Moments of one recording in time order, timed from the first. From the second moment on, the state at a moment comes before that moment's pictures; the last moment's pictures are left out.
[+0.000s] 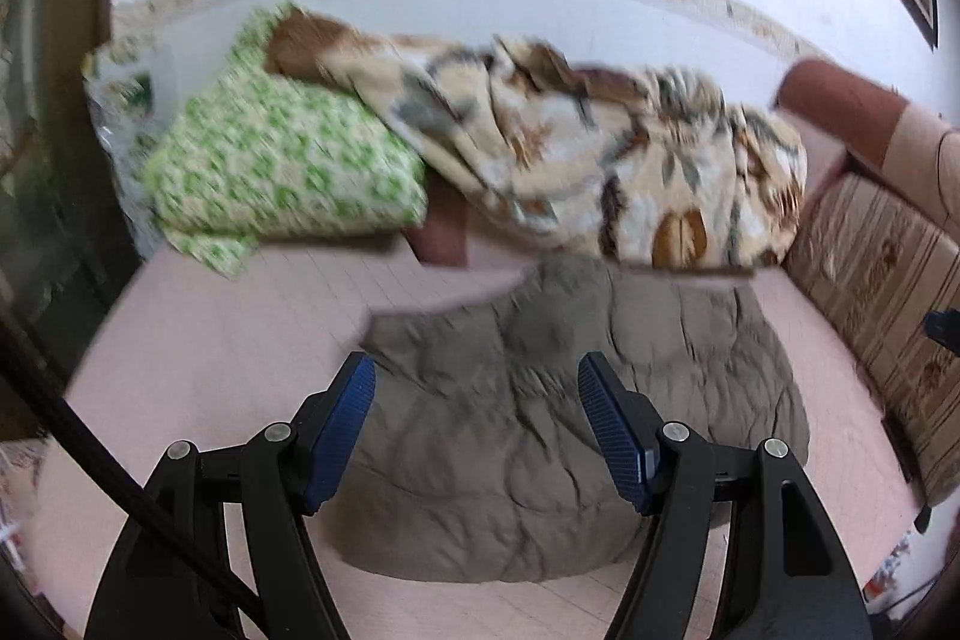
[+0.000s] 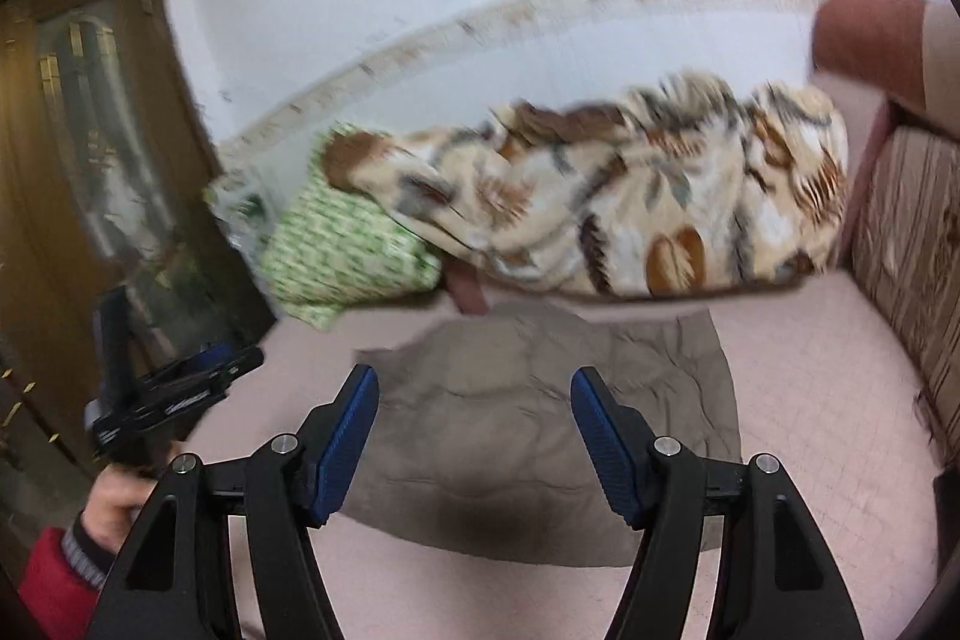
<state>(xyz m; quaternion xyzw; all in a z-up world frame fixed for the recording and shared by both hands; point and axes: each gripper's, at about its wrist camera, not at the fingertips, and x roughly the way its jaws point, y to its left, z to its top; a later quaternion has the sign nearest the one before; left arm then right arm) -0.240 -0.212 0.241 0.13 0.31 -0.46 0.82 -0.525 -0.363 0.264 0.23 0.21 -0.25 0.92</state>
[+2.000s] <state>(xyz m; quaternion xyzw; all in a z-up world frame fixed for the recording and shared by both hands) -0.242 -0.264 0.062 0.19 0.36 -0.37 0.83 -0.430 -0.402 0.049 0.11 0.38 -0.35 0.85</state>
